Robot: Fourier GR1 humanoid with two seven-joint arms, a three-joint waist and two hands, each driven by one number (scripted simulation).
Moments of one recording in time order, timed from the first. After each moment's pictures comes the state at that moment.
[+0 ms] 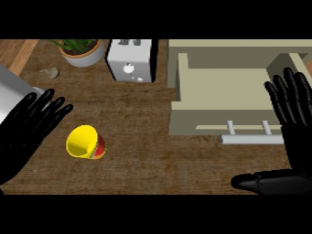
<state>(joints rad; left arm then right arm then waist) -0.03 0.27 0.05 -1.94 0.69 -0.55 0.13 -0.05 -0.09 0.01 -2.04 -0.12 0.07 0.08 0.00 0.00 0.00</state>
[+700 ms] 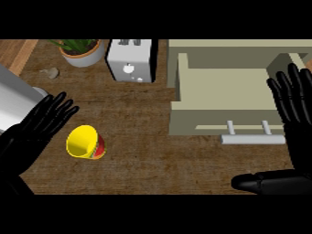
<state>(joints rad) -0.03 0.22 0.09 -1.77 0.55 -0.64 0.07 -0.07 -0.08 0.01 -2.07 -0.11 0.06 0.12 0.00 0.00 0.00</state>
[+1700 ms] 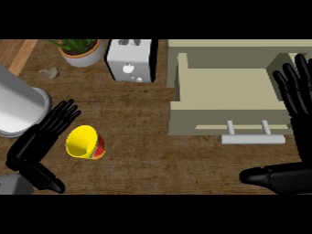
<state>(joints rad) -0.10 0.23 0.18 -1.30 0.18 -0.74 -0.30 -0.13 -0.10 -0.05 -2.06 -0.15 0.09 0.17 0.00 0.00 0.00</state>
